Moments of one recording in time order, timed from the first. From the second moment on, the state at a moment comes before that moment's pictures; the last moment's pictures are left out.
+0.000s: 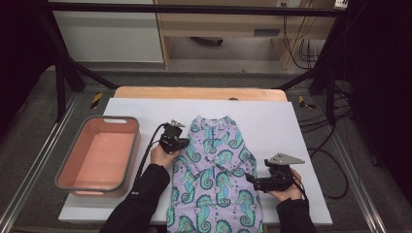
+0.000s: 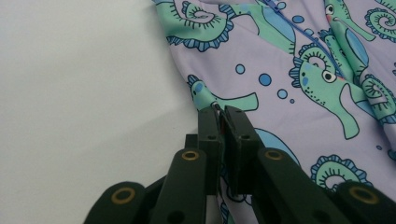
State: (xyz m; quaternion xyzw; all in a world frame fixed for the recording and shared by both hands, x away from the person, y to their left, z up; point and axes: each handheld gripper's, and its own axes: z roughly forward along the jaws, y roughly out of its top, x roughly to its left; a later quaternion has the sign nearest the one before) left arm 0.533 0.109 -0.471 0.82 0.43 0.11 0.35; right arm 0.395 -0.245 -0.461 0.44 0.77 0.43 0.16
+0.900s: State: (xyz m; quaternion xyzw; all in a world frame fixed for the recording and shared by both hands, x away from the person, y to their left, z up) left arm 0.532 0.111 -0.474 0.82 0.43 0.11 0.36; right arm 0.404 -0.238 -0.458 0.44 0.78 0.41 0.17
